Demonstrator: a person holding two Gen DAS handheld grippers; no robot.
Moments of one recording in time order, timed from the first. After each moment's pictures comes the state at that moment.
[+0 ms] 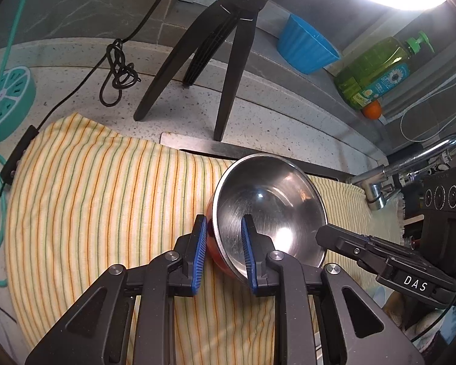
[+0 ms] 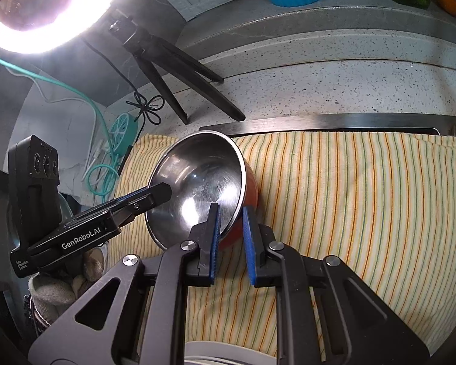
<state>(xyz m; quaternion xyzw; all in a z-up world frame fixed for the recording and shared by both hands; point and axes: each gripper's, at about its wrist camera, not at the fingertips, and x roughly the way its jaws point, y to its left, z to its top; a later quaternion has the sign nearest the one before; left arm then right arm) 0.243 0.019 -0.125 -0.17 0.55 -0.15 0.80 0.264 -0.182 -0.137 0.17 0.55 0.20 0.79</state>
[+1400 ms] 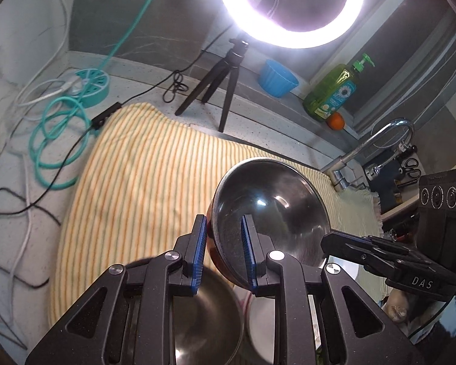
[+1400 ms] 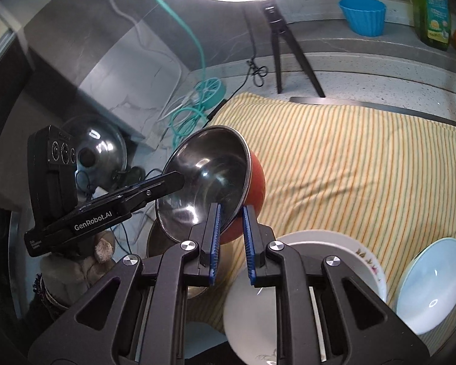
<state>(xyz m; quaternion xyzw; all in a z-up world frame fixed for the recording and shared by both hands) 0.072 0.063 -0.046 -0.20 0.47 -0.12 0.85 0.098 -0.130 -0.052 0.10 0.50 0.31 0.80</state>
